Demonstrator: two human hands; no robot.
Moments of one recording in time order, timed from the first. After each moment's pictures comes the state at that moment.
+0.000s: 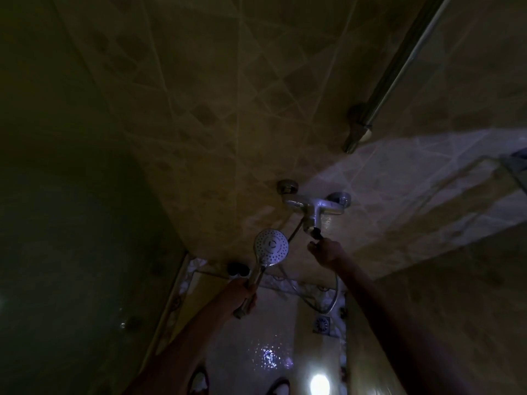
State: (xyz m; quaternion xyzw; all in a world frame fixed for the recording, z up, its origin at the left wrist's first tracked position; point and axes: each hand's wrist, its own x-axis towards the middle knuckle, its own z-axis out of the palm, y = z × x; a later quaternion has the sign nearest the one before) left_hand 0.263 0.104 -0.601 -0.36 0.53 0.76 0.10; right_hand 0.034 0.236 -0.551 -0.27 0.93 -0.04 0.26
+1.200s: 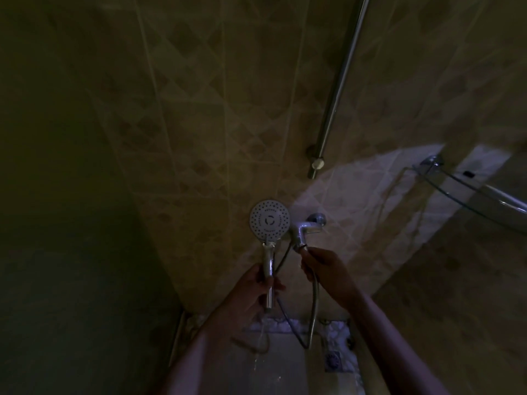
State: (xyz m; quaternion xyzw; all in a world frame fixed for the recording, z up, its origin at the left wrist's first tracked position) left_hand 0.272 0.111 -0.471 -0.19 0.51 0.84 -0.01; right_hand 0.157 0.264 -0.430 -0.22 0.74 -0.60 0.21
